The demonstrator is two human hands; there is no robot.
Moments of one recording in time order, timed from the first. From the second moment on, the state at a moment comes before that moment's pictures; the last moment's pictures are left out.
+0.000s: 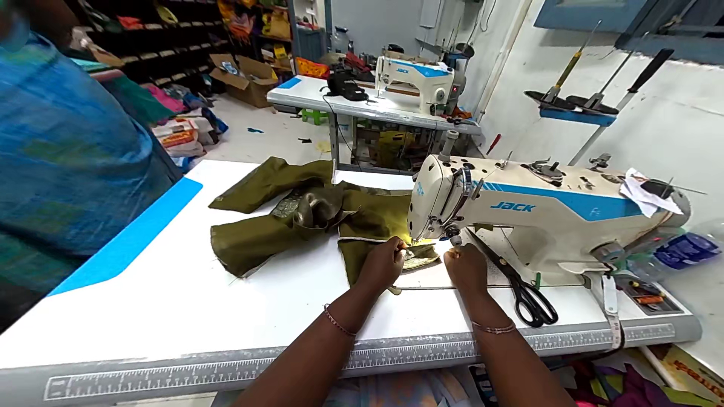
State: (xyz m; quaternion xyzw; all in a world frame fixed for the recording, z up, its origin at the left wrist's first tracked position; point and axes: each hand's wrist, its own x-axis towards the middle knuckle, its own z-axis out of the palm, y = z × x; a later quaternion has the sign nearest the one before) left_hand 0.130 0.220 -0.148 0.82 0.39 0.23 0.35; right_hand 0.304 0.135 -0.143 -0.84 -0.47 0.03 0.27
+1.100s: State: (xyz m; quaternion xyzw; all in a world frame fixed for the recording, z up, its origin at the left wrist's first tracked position) left_hand 0.131 0.210 -0.138 0.86 0.38 0.15 0.31; right_hand 0.304 0.126 -0.158 -0.64 -0.55 0.15 0.51
